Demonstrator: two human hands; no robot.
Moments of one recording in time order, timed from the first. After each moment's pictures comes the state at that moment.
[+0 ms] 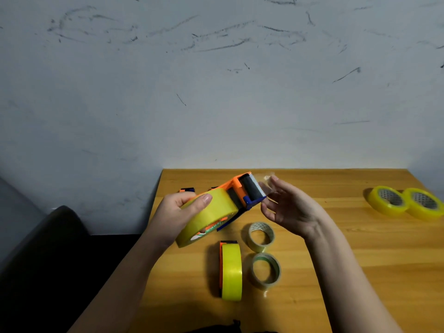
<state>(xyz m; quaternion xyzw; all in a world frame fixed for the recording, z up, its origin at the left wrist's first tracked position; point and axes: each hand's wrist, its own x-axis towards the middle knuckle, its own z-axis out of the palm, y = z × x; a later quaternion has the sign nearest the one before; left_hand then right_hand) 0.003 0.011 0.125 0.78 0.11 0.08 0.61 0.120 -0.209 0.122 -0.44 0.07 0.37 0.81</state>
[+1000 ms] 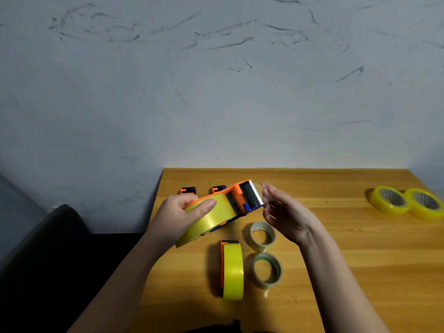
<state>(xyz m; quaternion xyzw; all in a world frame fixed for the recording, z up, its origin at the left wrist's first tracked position) 0.002 0.011 0.124 0.81 0.10 0.09 0.57 0.119 -0.205 0.093 -0.46 0.07 0.32 0.82</state>
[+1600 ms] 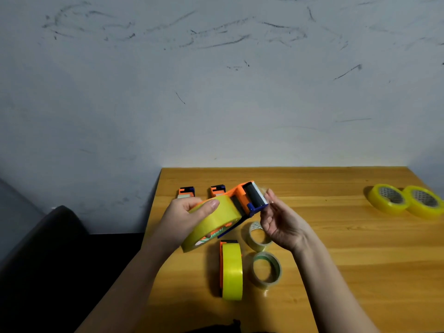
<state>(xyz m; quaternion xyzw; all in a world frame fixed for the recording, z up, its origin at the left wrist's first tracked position) 0.006 -0.002 0.122 0.78 0.13 0.05 0.61 0.115 -0.202 0.073 -0.28 0.13 0.38 0.87</state>
